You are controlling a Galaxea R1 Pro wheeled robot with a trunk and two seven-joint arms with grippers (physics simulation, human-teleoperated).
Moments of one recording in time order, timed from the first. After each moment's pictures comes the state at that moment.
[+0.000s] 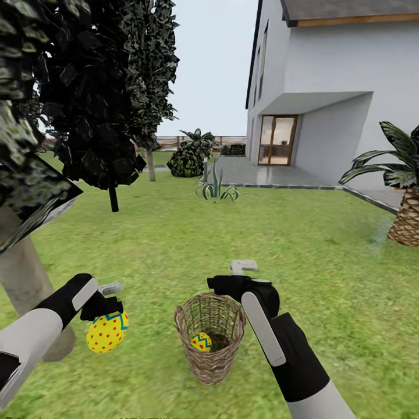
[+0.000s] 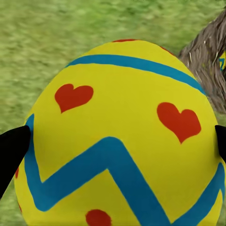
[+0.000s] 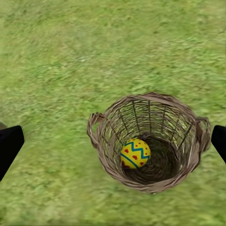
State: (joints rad) left arm -0.95 0.31 -0.38 -0.41 0.73 0.94 0.17; right arm -0.54 0.16 0.36 -1.49 -0.54 0.92 -0.48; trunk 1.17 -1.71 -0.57
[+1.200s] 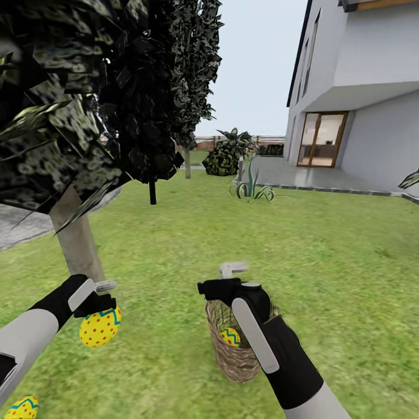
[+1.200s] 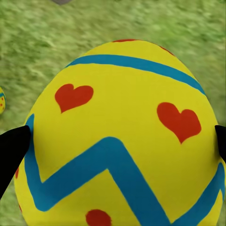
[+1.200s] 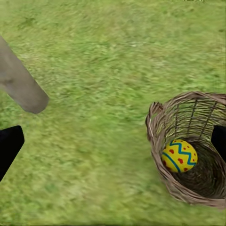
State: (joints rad) left arm -0.95 0.33 -0.38 -0.40 0.73 0.83 0.23; right arm -0.54 0.16 0.45 -1.49 -0.54 0.92 -0.48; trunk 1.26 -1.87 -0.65
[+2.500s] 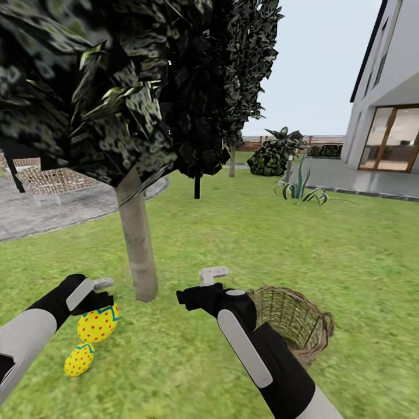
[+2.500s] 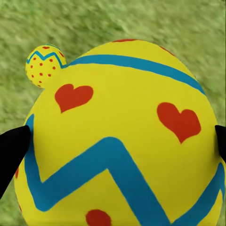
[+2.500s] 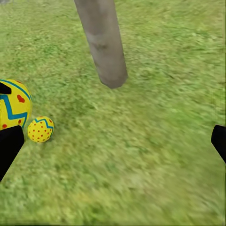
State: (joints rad) left arm -0.95 0.33 -0.36 -0.40 0.73 0.78 0.25; right arm -0.54 0.17 0.60 -1.51 -0.63 0.88 -0.48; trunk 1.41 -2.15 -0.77
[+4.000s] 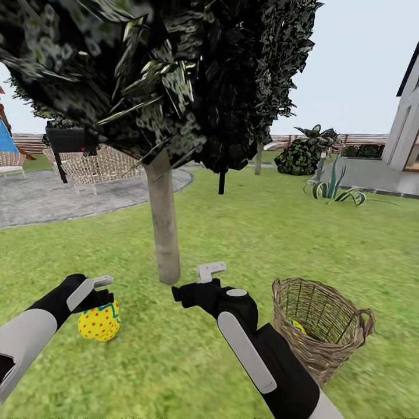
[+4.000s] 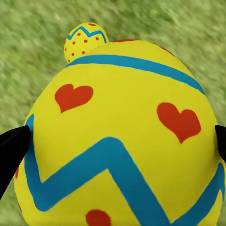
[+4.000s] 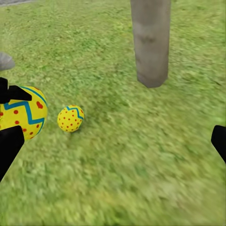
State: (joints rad) left arm -0.95 0.33 -0.37 -0.40 0.73 0.73 0.24; right arm -0.54 0.16 0.62 -1.58 -0.63 0.88 -0.48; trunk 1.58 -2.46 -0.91
